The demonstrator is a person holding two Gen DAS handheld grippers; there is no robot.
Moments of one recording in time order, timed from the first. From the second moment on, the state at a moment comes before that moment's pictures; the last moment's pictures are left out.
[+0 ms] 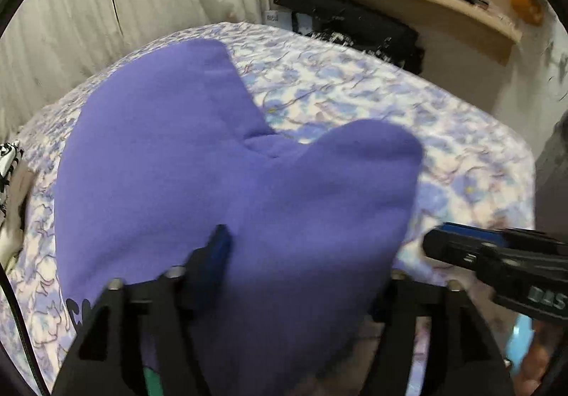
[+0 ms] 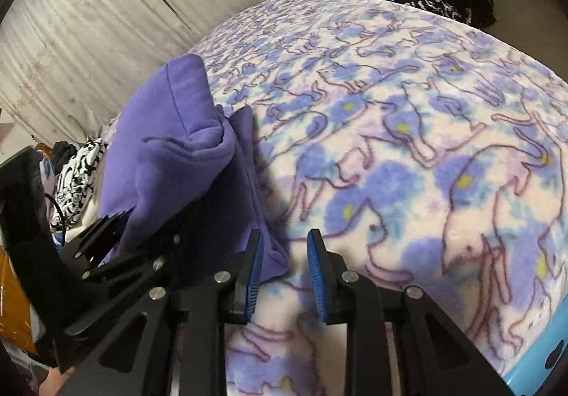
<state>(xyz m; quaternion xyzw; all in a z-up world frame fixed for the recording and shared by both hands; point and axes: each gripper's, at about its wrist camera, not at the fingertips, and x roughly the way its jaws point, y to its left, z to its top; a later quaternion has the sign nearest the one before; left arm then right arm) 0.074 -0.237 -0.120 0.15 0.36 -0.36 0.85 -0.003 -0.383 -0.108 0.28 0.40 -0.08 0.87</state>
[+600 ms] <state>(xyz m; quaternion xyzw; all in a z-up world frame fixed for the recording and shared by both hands) 0.078 -0.128 -0.043 -0.02 0.36 -0.39 0.85 0.060 -0.371 -0.025 0.26 0.39 0.02 0.89</state>
